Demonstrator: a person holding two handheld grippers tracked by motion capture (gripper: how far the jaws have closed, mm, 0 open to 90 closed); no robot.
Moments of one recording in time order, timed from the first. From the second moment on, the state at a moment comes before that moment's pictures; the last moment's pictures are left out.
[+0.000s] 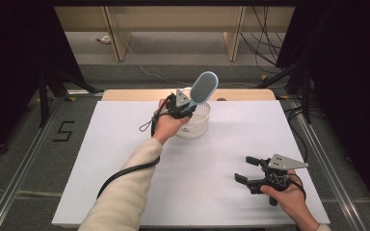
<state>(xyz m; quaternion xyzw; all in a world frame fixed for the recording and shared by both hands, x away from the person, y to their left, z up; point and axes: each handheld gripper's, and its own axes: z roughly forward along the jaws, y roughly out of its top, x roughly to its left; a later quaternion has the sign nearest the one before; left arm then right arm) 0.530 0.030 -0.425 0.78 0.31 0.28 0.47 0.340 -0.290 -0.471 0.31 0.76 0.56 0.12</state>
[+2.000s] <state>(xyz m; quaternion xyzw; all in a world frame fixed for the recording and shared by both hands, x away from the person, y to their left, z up) 0.504 0.057 -0.396 0.81 0.34 0.21 0.44 0.341 -0.290 -0.471 0.31 0.76 0.55 0.12</state>
